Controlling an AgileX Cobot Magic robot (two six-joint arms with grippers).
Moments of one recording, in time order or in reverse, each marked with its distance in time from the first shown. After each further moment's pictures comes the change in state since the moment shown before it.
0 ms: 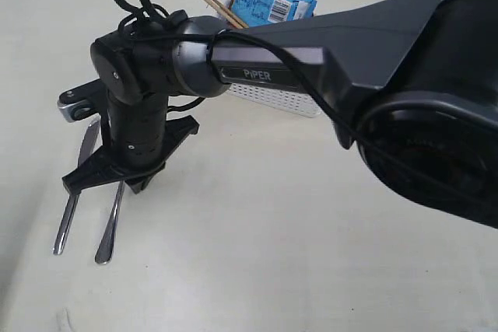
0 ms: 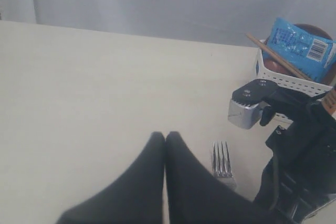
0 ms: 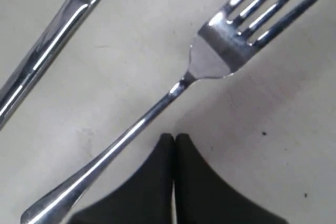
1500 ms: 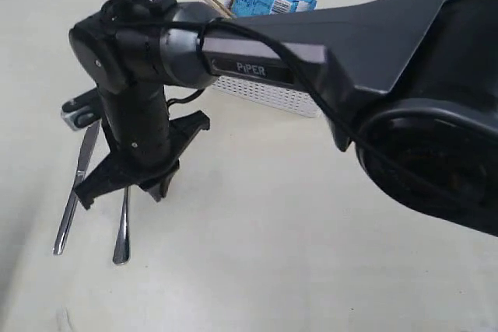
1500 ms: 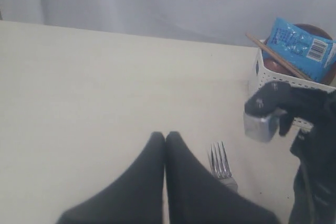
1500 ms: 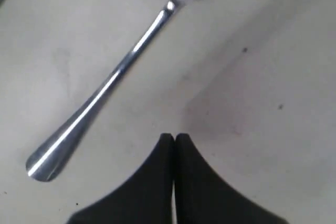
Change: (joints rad) left arm 0.000 0.000 0.000 0.000 0.000 0.000; right arm 0.026 -0.002 -0.061 -0.078 0.256 0.031
